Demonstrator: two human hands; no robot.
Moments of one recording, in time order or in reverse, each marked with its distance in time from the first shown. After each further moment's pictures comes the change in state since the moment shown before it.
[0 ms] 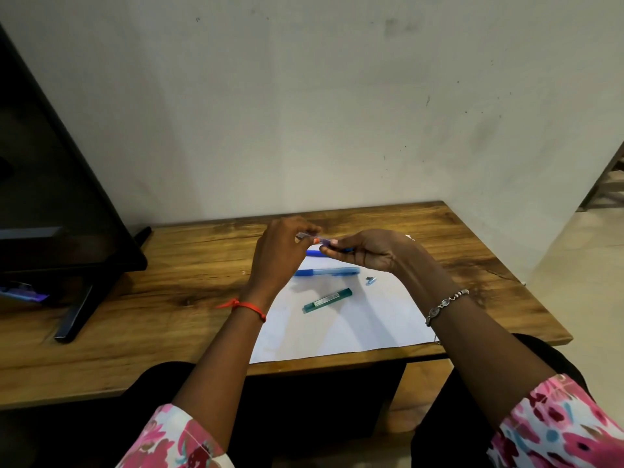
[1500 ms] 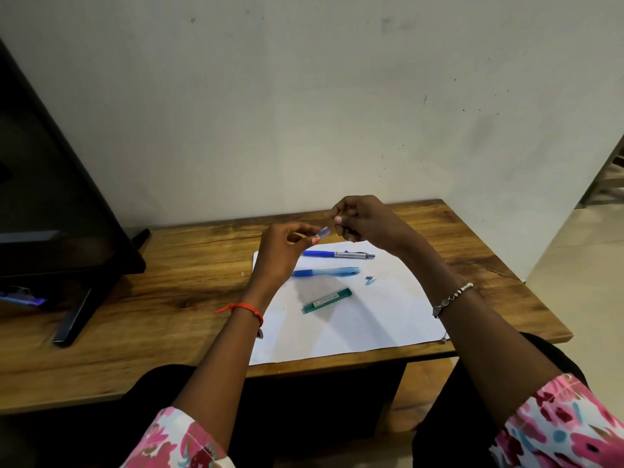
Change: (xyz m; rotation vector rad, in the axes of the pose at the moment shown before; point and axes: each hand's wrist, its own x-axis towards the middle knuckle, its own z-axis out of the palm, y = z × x) left_hand 0.002 -0.003 0.009 -0.327 -0.066 -0.189; right_hand -0.009 -0.020 0.000 -0.956 0.092 -0.607
